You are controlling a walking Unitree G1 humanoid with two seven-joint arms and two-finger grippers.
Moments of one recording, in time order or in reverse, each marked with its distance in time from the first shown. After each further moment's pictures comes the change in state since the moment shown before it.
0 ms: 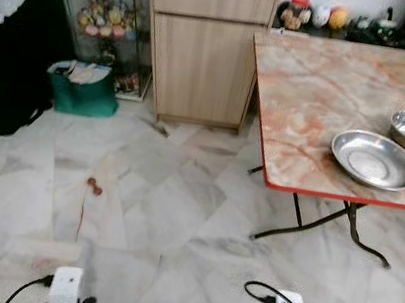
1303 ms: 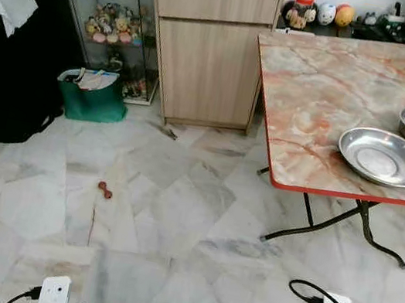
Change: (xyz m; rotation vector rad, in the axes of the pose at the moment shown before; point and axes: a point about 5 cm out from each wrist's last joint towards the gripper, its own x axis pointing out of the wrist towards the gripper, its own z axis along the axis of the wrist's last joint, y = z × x) left arm -0.007 0.015 -0.016 -0.076 0.017 0.049; right arm -0.011 -0.073 -0.001 0.074 -0.005 -0.154
